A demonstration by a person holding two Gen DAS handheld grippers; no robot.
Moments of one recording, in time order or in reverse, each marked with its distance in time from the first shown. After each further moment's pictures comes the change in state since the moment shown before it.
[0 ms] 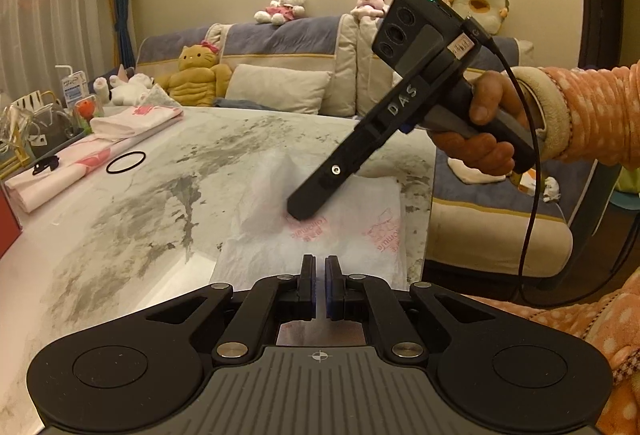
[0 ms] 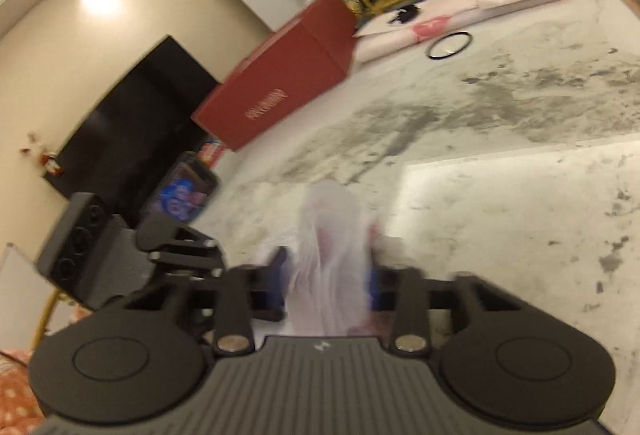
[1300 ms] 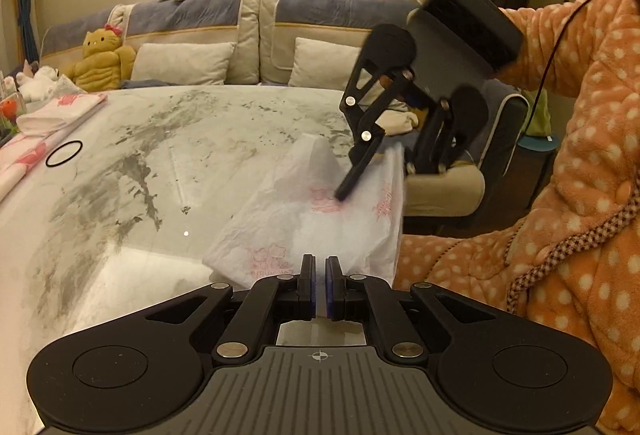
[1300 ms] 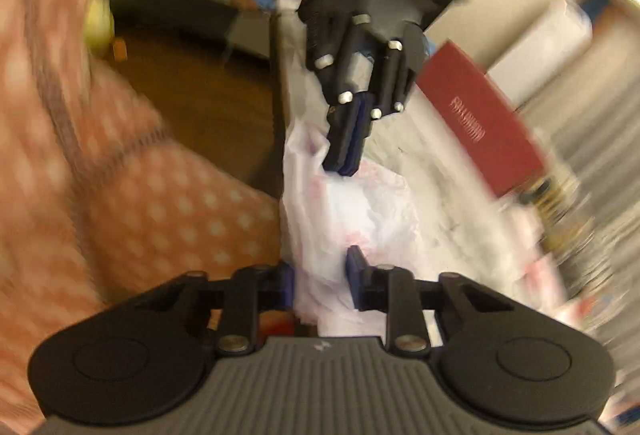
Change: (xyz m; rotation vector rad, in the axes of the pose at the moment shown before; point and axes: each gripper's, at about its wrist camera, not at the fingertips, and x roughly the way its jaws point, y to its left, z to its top) left arm -0.037 0.033 -0.006 0.142 0.101 -0.328; right arm -0.005 0.112 -0.103 -1.351 0.195 -0.140
